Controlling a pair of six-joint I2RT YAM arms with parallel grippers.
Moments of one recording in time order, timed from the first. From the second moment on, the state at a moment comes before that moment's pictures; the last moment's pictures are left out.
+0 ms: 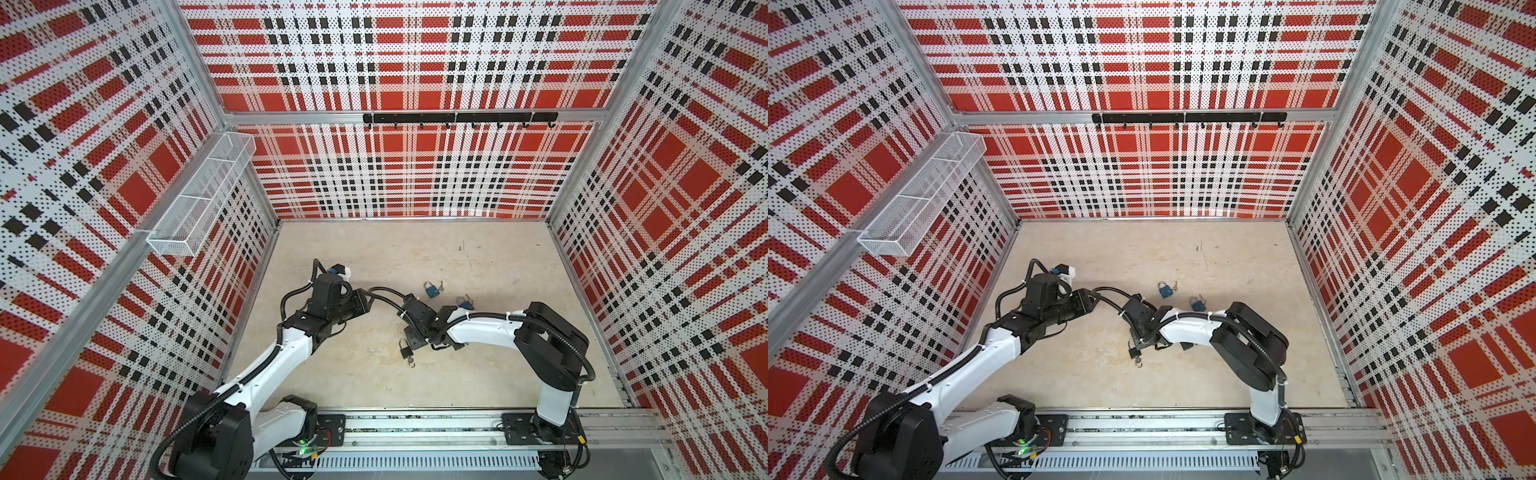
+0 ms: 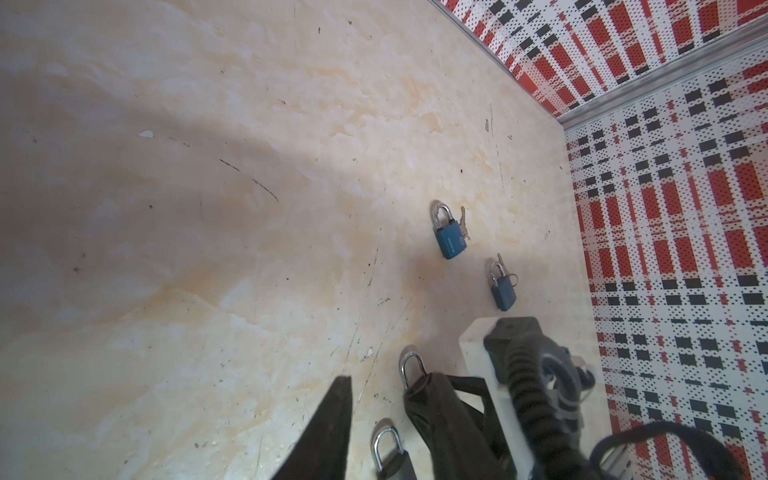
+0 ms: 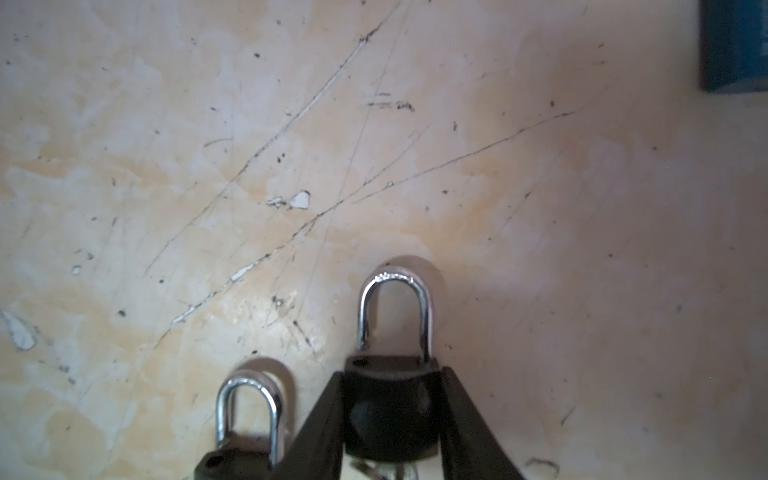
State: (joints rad) left arm -0.32 1.12 0.65 -0.17 0.28 -0.64; right arm 0.98 1.86 1.12 -0.43 0.21 0.49
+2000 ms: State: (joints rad) left arm -0.60 1.40 0.76 0.12 0.64 -0.69; right arm 0.96 1.31 0.90 -0.39 0.19 0.35
